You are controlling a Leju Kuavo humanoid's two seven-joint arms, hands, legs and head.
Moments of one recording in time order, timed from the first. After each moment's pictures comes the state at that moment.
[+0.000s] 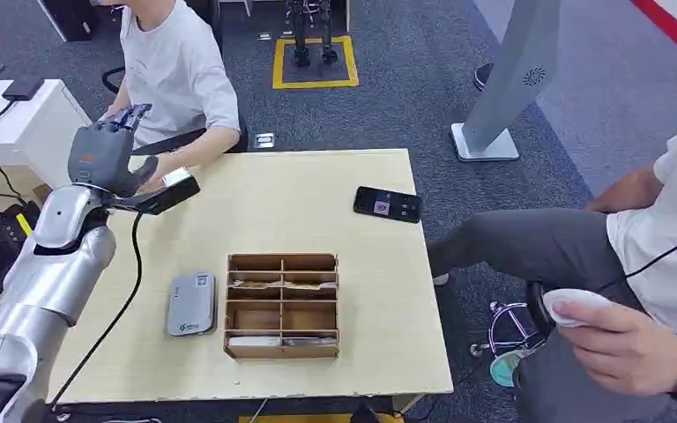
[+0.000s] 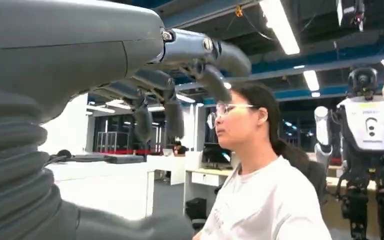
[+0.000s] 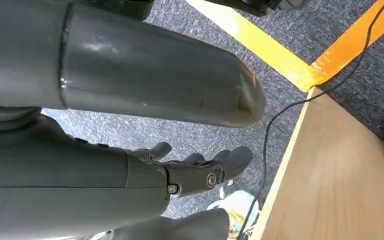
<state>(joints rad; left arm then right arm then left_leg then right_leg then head) -0.83 0.21 -0.33 -0.84 -1.07 0.43 -0.08 -0.15 0.25 -0.11 -0.24 1.07 -0.33 0.13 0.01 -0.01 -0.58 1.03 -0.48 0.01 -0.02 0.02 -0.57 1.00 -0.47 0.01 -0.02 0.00</state>
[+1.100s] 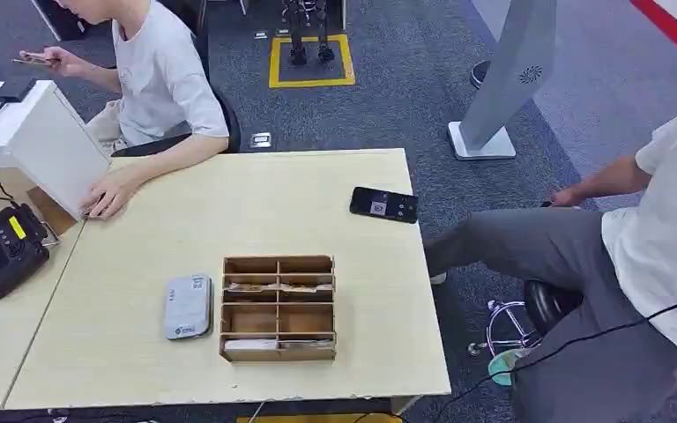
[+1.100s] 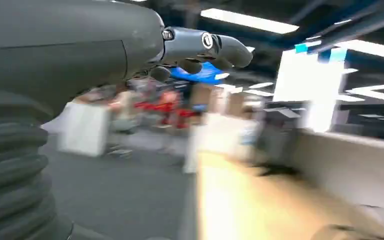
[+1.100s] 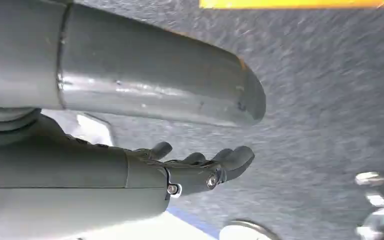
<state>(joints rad) 0.04 0.36 1.17 -1.19 -0.89 0.32 -0.43 0.02 0.15 -0.37 -0.23 0.72 -0.57 0.00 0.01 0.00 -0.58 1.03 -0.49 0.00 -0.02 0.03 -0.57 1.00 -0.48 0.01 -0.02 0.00</state>
